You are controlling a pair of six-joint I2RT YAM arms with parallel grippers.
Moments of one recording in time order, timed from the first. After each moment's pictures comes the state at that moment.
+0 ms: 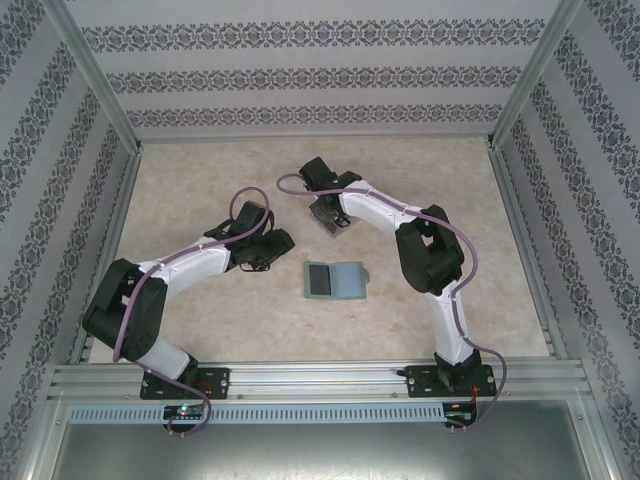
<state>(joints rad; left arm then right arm) -0.46 1.55 0.88 -0.30 0.17 -1.06 0.61 2.17 1.76 -0.75 0.29 -0.02</state>
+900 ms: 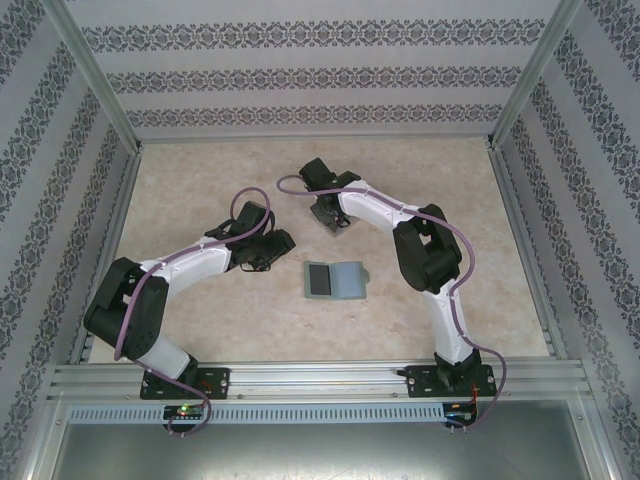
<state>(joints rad) -0.46 1.55 0.88 -0.29 0.18 -1.06 0.60 2.20 1.77 -0.76 0.31 -0.03</state>
